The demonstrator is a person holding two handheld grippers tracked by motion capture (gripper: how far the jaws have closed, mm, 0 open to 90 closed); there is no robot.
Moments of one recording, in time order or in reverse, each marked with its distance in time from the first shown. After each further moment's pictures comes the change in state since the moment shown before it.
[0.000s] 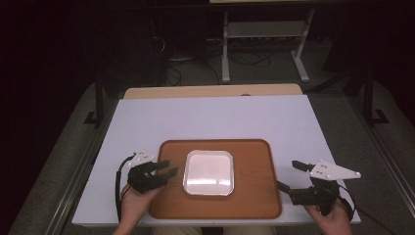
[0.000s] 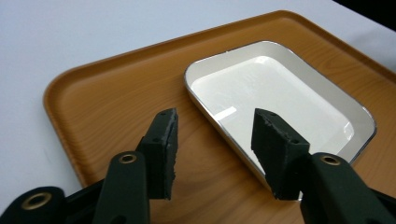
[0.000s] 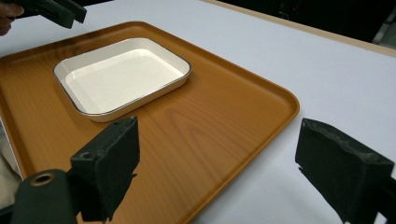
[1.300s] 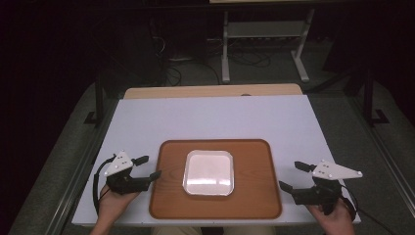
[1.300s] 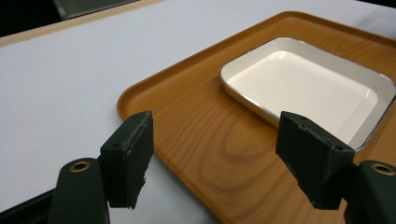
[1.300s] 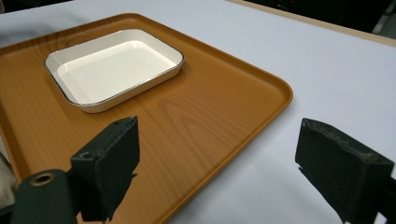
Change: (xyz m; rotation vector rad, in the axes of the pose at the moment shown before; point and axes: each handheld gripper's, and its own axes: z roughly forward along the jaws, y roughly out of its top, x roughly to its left) left arm 0.037 -0.018 -0.037 -0.091 0.016 0.185; right arm -0.008 -0.006 -0.001 0.019 -0.005 0.011
